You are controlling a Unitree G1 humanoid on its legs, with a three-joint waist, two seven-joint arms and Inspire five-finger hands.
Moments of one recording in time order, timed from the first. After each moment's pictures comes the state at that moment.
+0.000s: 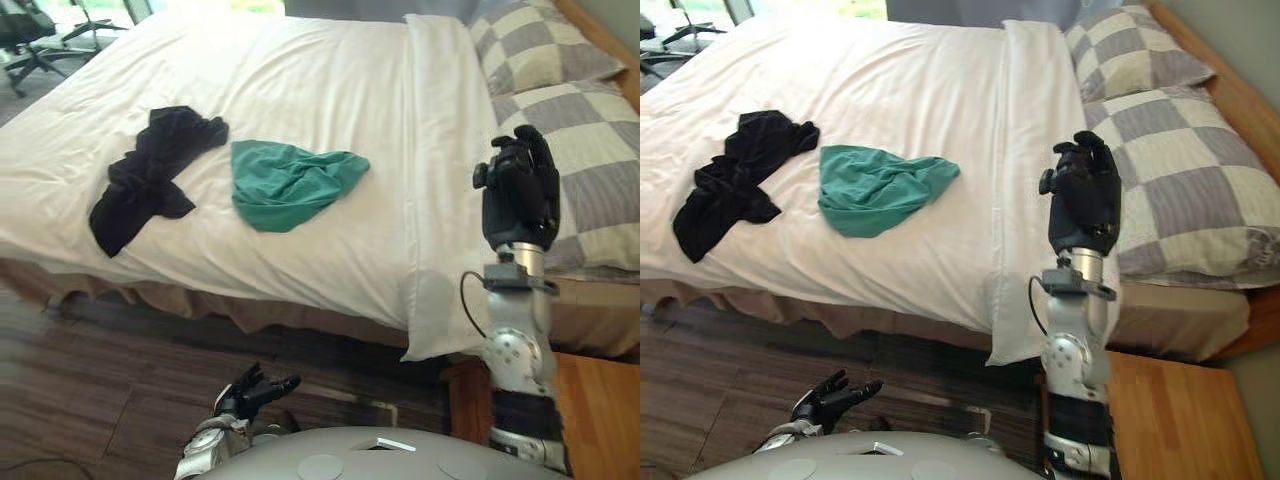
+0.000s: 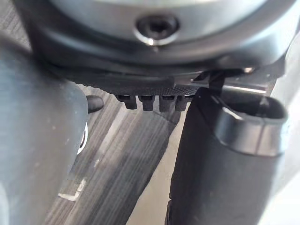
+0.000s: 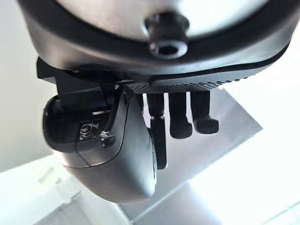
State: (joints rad) left arm 0.19 0.05 0.15 0.82 -0.12 0.05 -0.21; right arm -0.17 -0.11 -0.17 -0.12 0.79 -0.24 -0.07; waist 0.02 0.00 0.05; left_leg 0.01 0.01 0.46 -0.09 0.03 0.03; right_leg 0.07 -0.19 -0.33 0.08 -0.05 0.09
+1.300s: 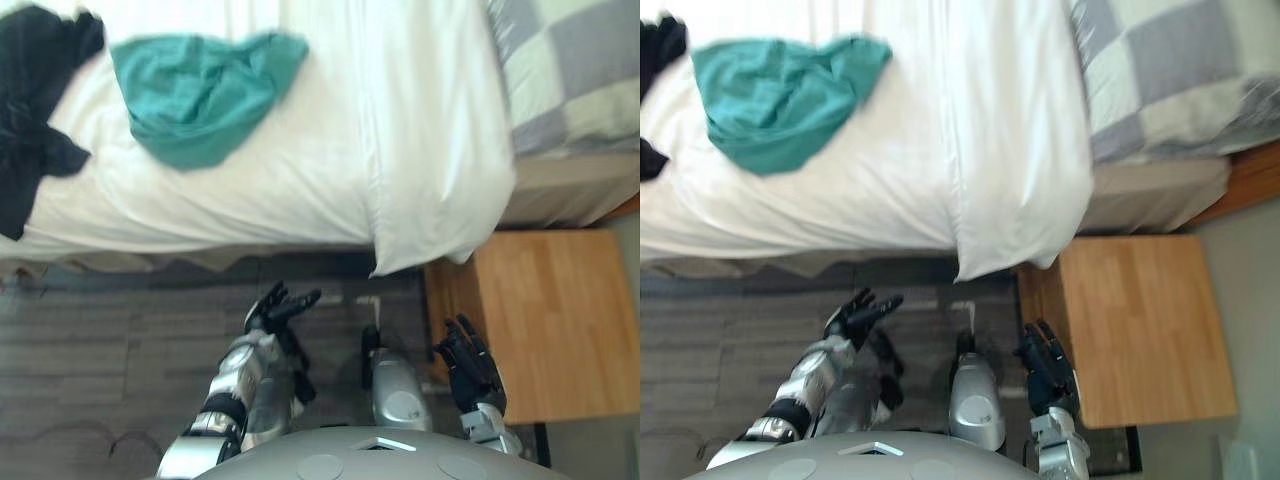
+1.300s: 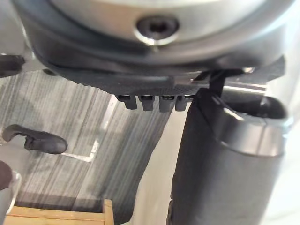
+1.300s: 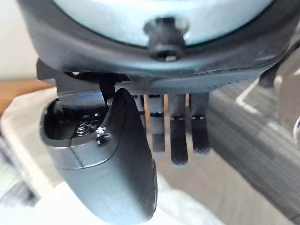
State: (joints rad) left arm -0.05 0.03 0.05 0.92 -0.34 -0.01 -0.13; right arm 0.31 -0.03 -0.26 0.70 0.75 -0.30 0.44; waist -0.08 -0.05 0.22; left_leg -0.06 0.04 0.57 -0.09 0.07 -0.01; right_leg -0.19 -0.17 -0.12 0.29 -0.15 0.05
